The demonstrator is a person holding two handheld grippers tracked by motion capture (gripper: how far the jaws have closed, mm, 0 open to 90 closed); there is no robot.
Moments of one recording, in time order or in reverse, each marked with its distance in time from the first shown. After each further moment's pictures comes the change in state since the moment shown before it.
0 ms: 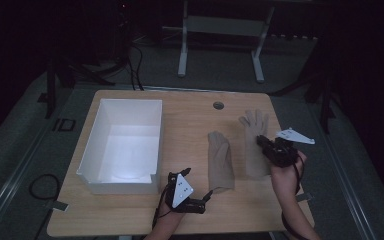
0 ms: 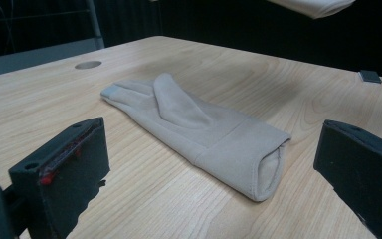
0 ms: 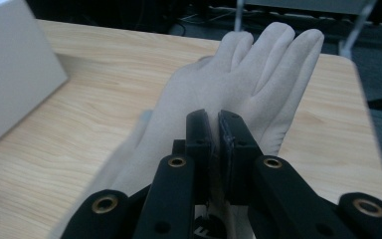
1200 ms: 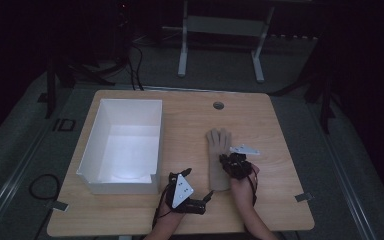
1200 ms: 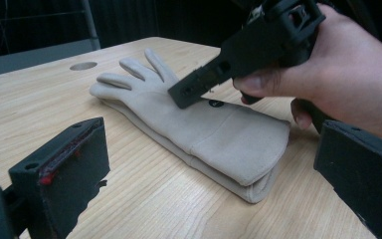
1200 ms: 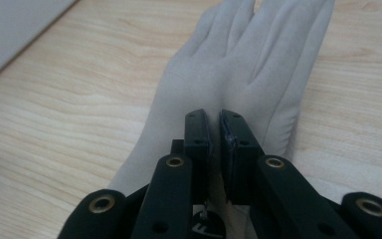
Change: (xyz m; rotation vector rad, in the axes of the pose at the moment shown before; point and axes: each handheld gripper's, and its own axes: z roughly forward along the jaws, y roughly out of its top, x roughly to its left) left arm -0.001 0.000 0.000 -0.003 -0.016 0.001; right arm 0.071 -0.073 0.091 0.178 0.052 0.035
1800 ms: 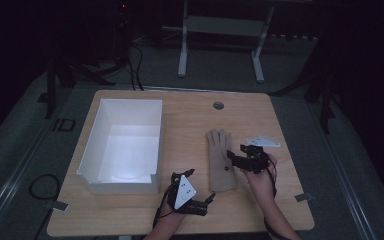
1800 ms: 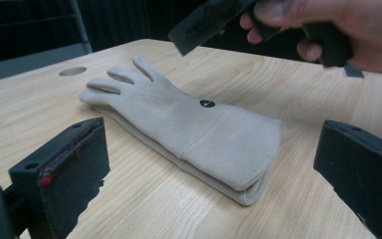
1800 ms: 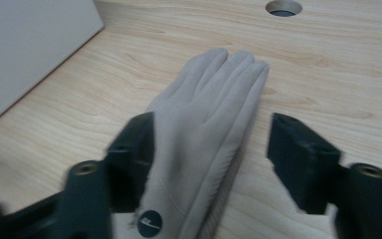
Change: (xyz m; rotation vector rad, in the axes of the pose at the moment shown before) left arm -0.005 0.002 0.004 0.001 -0.027 0.046; right arm -0.038 0.029 -0.041 -0.050 0.082 -0.064
